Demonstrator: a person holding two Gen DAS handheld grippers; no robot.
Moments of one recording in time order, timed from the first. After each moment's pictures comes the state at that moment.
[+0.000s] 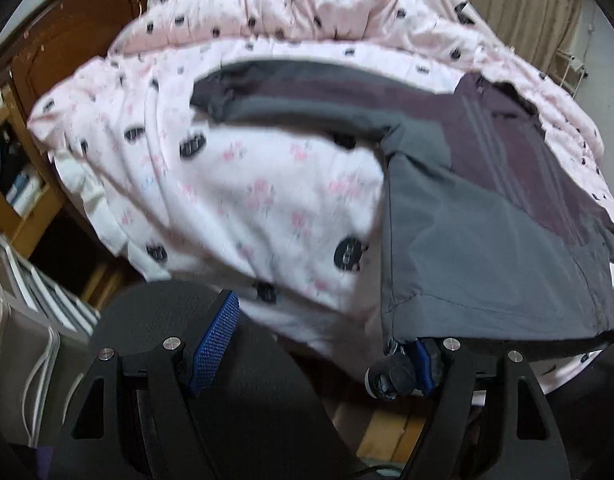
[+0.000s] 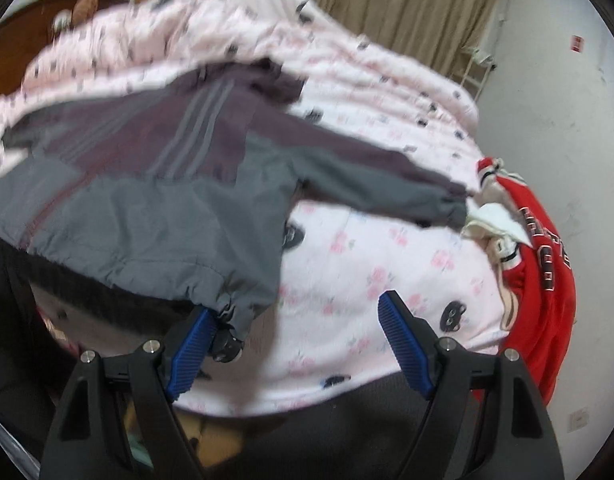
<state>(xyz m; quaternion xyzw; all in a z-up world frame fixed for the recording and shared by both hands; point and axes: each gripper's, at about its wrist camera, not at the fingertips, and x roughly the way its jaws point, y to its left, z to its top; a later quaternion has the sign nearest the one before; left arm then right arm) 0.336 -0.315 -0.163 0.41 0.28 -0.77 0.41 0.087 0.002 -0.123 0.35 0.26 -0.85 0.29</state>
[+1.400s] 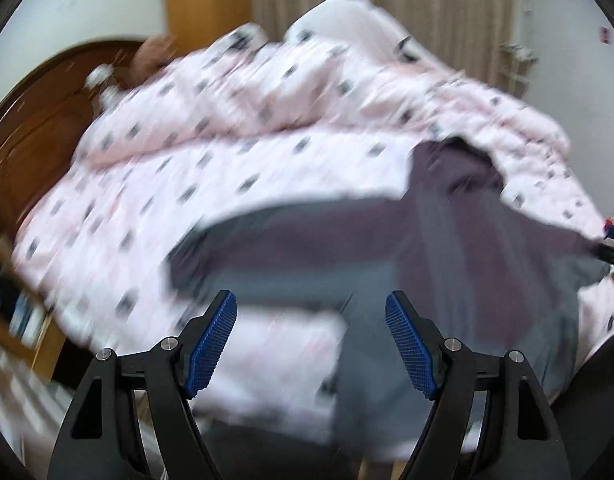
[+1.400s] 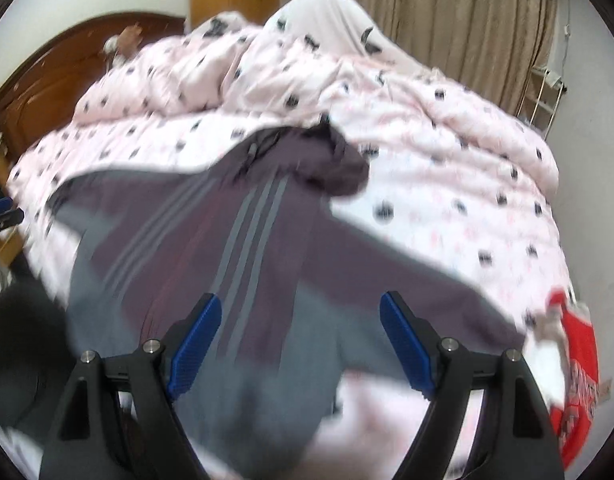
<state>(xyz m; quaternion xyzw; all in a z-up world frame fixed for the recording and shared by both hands) 0.248 -0.362 -0.050 0.34 0.12 -0.86 0.35 0.004 -0.116 -0.038 0.33 0.21 -0.81 0.43</state>
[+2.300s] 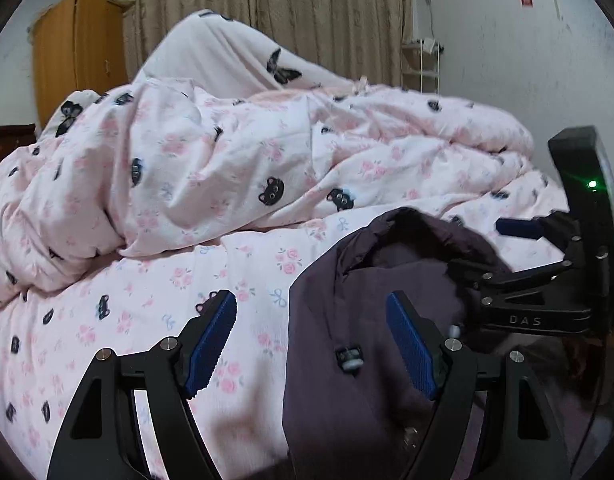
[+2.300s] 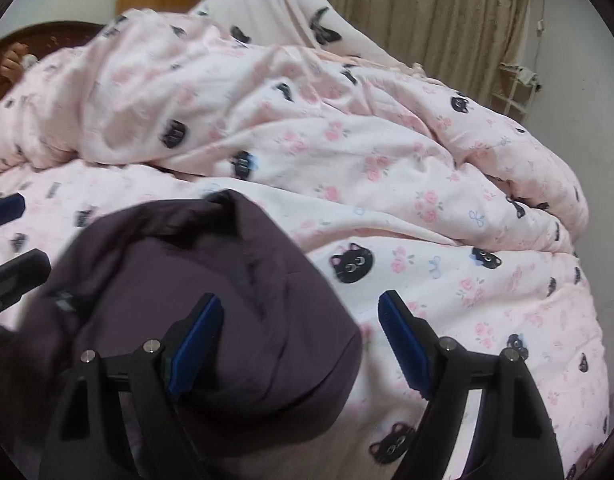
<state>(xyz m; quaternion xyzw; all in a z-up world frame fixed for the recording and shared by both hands) -0.058 -0.460 -0.112 0.33 0.04 -0.92 0.21 -0.195 -0.333 -0.125 0.32 0.21 -0.87 0.32</state>
